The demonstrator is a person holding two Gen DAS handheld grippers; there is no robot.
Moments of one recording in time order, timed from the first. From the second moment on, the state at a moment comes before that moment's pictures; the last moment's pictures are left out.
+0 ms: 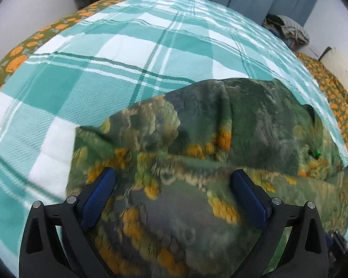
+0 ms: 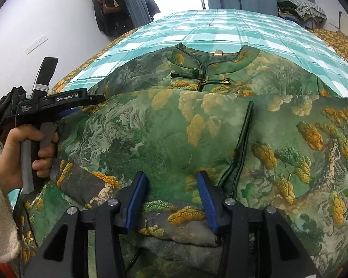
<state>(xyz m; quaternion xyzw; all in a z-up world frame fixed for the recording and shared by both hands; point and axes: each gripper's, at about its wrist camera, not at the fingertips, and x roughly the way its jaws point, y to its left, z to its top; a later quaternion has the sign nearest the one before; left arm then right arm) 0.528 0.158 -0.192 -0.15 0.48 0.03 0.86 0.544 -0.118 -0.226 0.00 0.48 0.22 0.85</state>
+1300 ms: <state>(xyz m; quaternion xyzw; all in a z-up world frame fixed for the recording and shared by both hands) 0.213 0.179 -0.174 -0.20 0.58 -0.08 0.79 0.328 -0.398 -0.170 0.06 0.60 0.07 0.80</state>
